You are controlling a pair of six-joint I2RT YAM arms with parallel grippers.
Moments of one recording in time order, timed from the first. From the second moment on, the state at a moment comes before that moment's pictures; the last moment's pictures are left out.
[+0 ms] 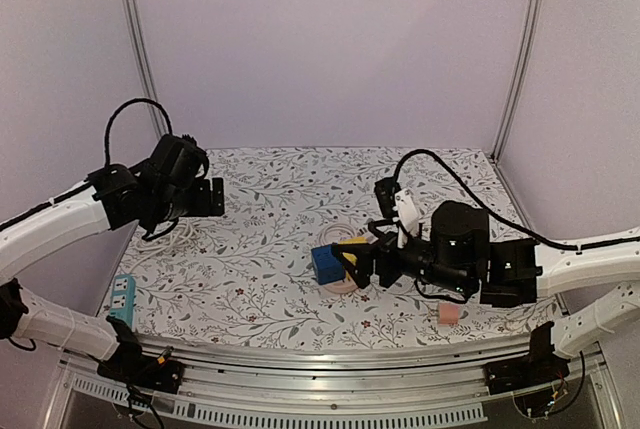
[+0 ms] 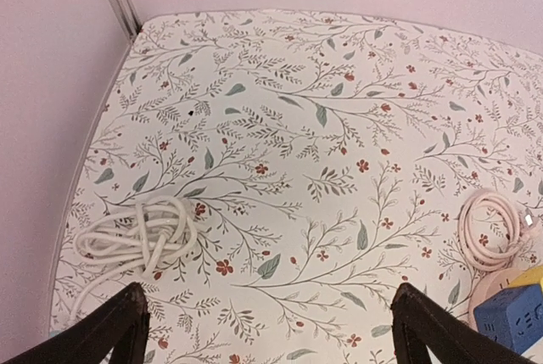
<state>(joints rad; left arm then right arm) -0.71 1.20 1.07 -0.67 -0.60 -0.50 1.24 1.19 0.74 0.21 0.30 0.38</state>
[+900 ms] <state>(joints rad) -0.41 1.02 0.56 -0.37 -0.68 -0.73 1.26 2.01 1.33 -0.15 0.74 0.47</state>
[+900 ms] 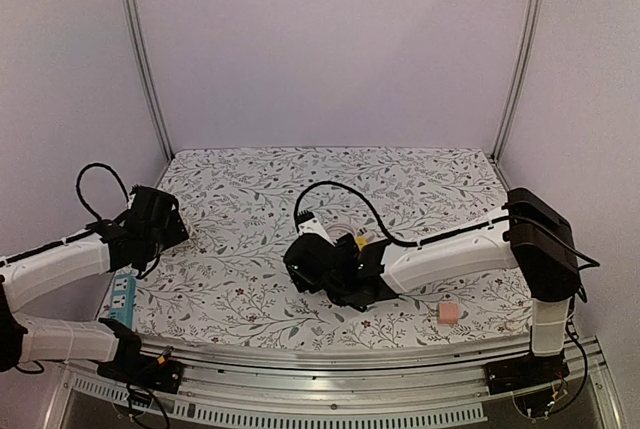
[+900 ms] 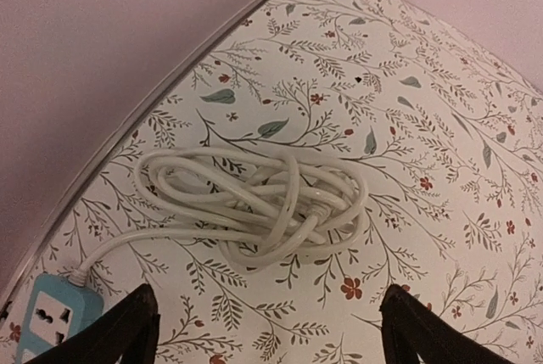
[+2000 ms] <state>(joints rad) -0.29 1.37 0.61 -0.08 -0.49 -0.56 0.98 1.96 1.20 -0.25 0.91 0.52</state>
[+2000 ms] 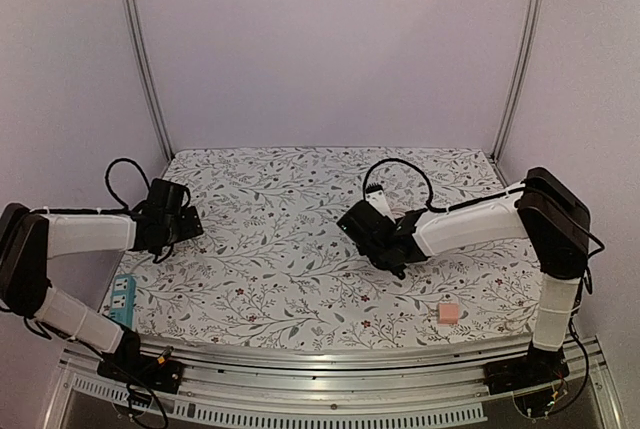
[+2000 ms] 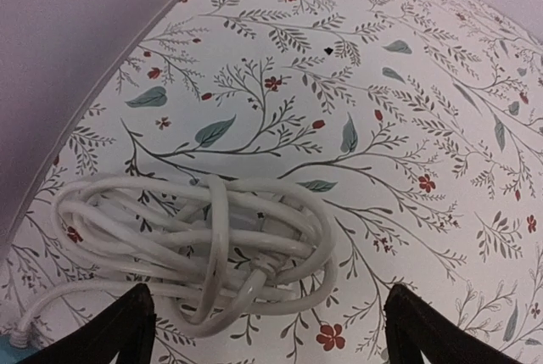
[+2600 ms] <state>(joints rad) -0.24 1.55 0.70 -0.06 -0.42 -0.55 0.82 1.73 0.96 -0.26 0.89 0.65</state>
